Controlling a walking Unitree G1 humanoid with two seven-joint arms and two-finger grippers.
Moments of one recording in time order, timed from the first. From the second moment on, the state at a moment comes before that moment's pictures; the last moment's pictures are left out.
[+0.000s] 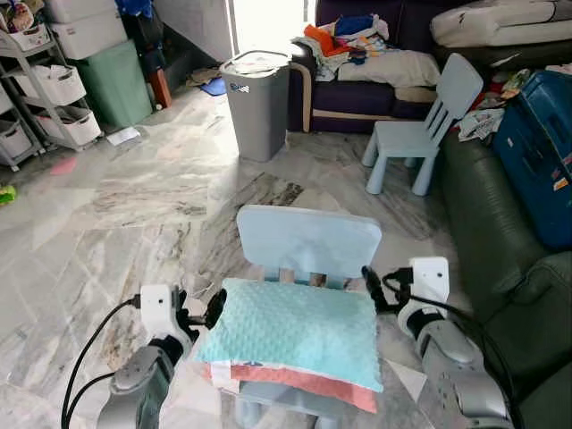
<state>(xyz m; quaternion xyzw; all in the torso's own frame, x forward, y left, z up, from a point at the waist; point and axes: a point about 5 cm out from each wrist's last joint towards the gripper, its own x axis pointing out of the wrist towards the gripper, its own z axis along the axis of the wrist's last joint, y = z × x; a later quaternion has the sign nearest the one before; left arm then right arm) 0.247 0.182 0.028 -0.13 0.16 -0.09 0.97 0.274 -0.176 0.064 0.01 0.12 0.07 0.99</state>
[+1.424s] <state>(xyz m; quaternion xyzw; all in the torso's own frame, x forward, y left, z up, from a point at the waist) 0.187 0.188 0.033 -0.14 0.22 -0.09 0.96 0.205 -0.172 0.048 0.05 0.21 0.09 0.97</state>
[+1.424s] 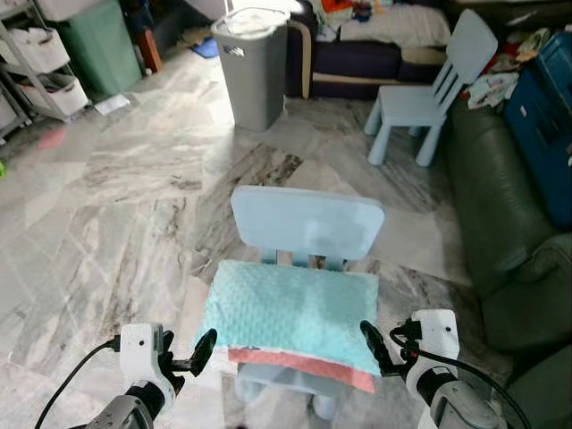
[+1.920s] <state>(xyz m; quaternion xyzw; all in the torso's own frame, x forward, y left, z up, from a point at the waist) 0.190 0.186 0.037 -0.14 0.22 -0.09 0.96 0.207 -0.169 0.051 0.05 0.21 0.10 0.97</state>
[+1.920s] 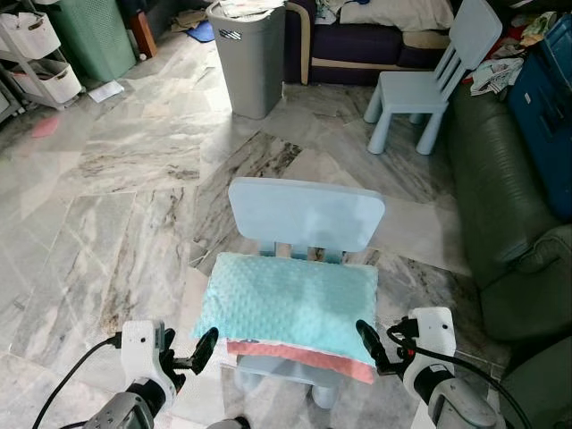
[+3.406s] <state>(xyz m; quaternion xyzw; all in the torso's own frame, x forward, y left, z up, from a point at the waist) 0.198 0.185 0.036 -0.14 0.22 -0.10 0.96 0.214 -0.163 0.054 0.05 0.20 0.12 0.97</state>
